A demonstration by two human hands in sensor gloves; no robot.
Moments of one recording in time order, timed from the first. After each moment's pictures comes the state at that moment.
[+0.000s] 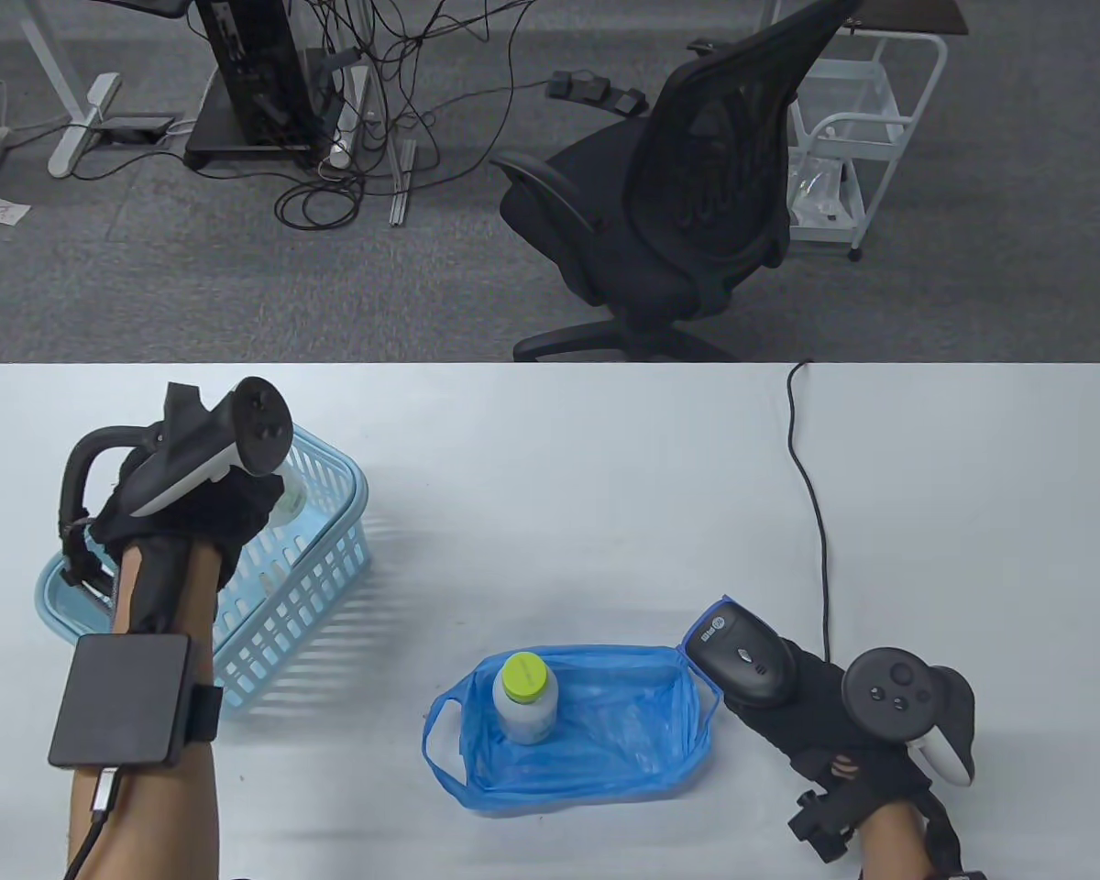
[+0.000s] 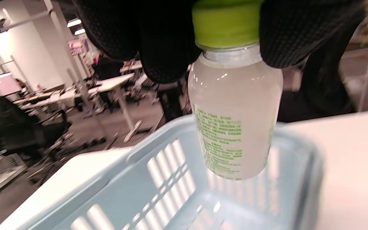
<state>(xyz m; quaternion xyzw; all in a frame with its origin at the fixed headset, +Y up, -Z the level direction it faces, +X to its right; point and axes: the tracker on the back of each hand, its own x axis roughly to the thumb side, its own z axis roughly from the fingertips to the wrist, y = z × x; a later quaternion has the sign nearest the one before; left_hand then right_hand) -0.269 -0.495 -0.331 -0.05 0.03 -0.09 0.99 0.234 -0.712 -0.224 0.12 0.02 0.93 0.36</state>
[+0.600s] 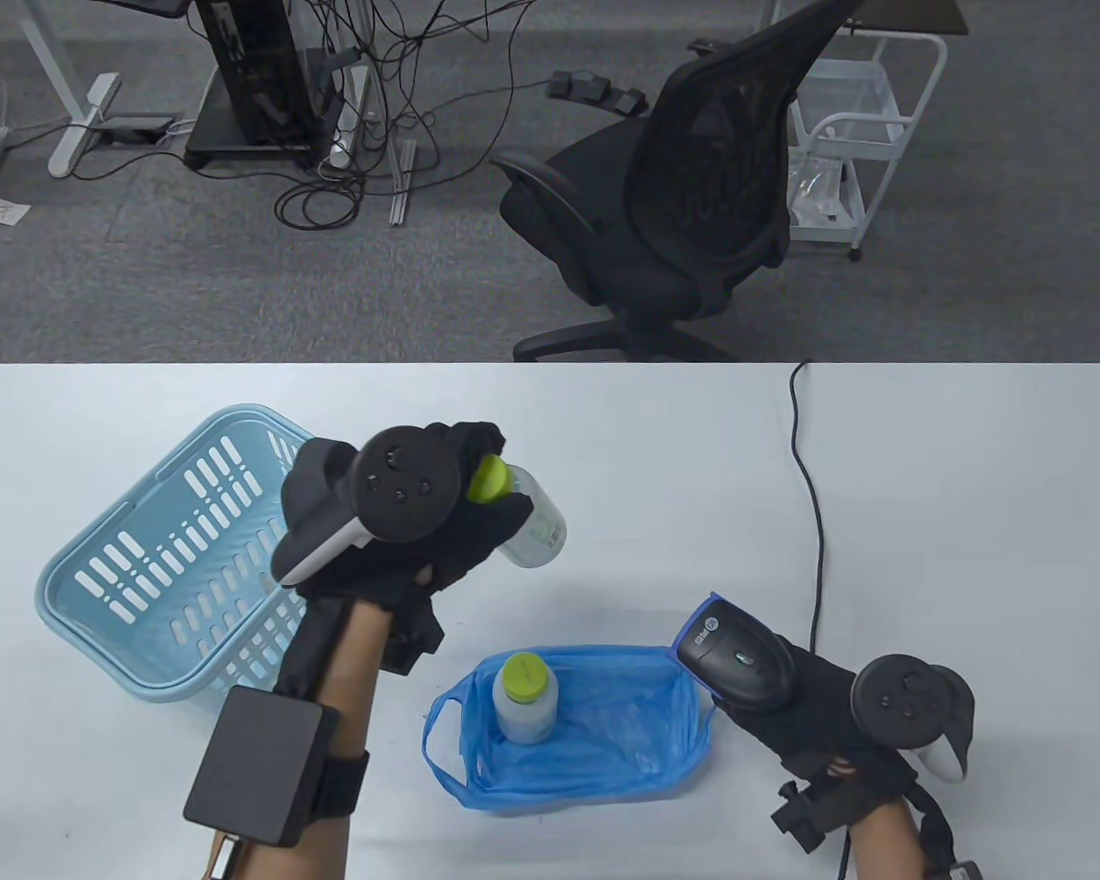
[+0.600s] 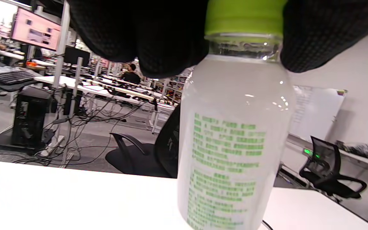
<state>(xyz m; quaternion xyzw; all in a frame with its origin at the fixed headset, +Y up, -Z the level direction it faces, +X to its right) -0.128 -0.499 -0.297 0.03 -0.19 0.13 0.97 0.224 -0.701 -0.226 0.19 -0.03 0.88 0.43</state>
